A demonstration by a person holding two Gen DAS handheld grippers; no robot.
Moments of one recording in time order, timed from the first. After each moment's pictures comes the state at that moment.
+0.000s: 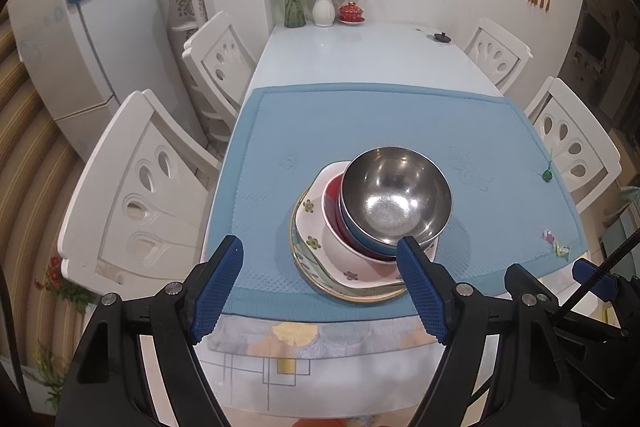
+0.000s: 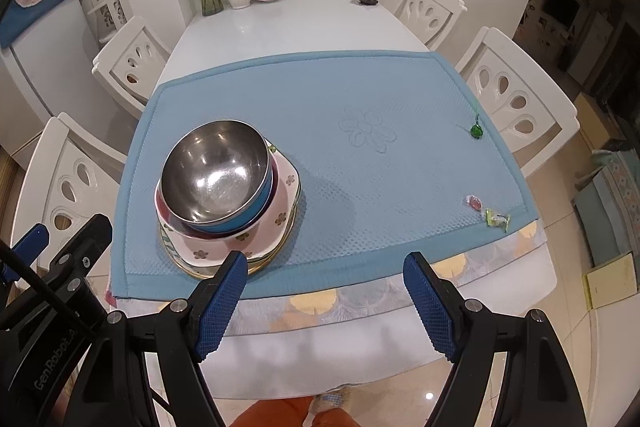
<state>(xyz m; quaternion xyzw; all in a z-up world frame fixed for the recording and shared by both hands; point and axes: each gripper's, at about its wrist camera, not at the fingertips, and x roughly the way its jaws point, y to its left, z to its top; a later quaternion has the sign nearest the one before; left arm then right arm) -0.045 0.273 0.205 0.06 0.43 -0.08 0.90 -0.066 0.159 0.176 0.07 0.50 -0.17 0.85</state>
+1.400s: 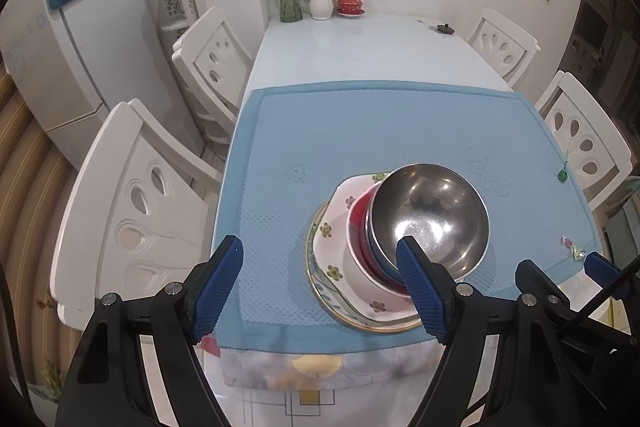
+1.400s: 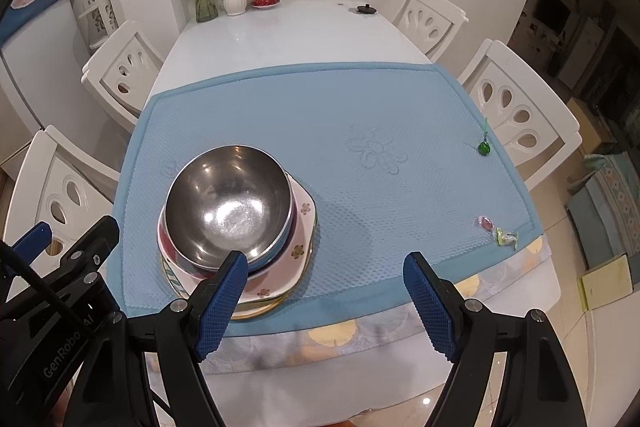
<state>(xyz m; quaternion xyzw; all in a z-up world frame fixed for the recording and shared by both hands) 0.010 0.284 0.192 0.08 0.44 -0.09 0.89 -0.023 0.181 0.169 0.06 0.49 -0.19 0.85</state>
